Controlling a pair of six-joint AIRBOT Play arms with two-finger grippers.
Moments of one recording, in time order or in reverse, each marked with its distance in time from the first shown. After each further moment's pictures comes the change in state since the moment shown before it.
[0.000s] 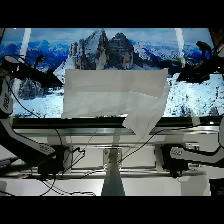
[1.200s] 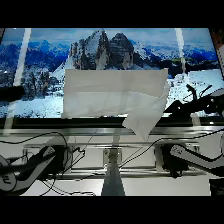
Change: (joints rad) left arm 0.188 0.880 -0.574 0.462 0.463 0.035; right arm -0.276 0.121 -0.702 0.376 0.016 -0.221
